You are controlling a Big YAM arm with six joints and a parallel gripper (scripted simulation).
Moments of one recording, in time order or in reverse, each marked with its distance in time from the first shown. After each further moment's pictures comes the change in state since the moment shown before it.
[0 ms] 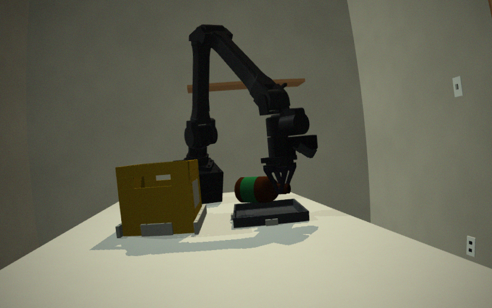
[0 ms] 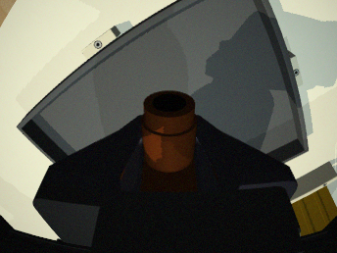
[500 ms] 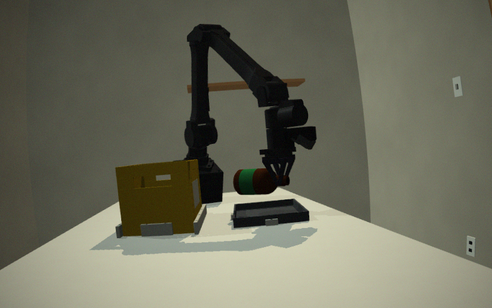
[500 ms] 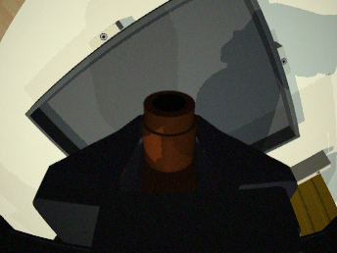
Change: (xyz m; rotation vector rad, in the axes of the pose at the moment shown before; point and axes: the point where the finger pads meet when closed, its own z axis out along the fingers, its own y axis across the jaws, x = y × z) arm 0.001 -0.002 -0.023 0.000 0.002 0.003
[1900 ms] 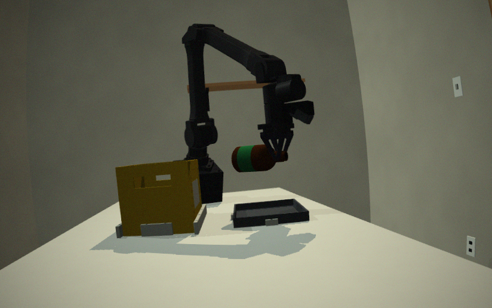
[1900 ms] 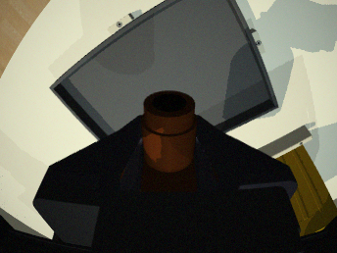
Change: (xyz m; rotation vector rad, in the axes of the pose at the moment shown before) arm -0.001 0.000 -0.066 0.001 -0.002 0.000
